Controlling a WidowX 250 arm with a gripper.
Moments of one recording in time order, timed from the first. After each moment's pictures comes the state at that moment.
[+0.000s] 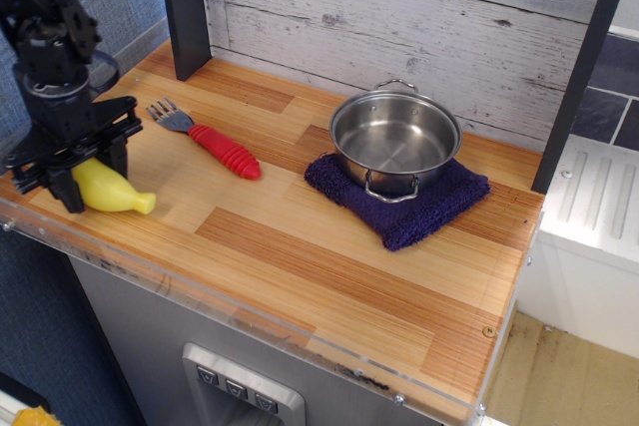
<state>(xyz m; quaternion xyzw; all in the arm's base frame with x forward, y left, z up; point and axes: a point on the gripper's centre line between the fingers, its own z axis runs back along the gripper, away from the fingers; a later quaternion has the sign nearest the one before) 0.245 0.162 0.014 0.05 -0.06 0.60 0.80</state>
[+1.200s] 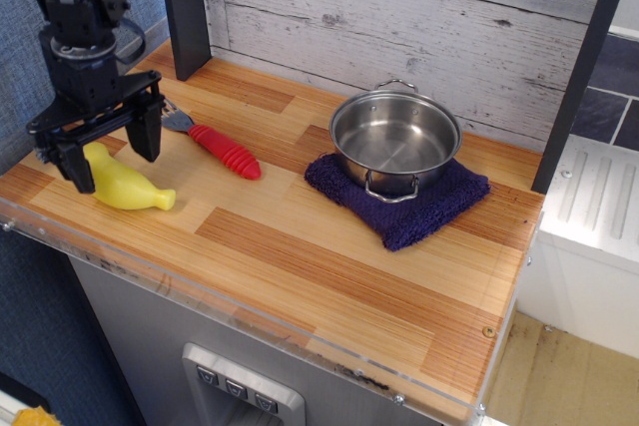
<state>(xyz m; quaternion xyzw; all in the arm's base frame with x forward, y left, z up) 0.260 0.149 0.033 0.05 -0.02 0.59 0.81</state>
